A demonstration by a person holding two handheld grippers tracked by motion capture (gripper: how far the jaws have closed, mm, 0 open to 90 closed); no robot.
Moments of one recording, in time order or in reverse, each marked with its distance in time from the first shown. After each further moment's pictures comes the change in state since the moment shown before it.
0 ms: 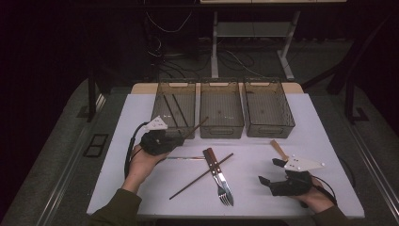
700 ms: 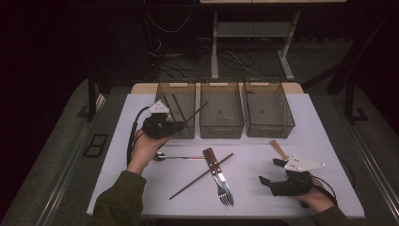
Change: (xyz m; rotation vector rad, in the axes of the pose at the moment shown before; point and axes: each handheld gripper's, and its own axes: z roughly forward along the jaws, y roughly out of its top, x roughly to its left) left arm 0.020 0.039 0.005 -0.020 0.055 0.004; right arm 0.000 0.000 -0.001 0.002 -0.002 -0.001
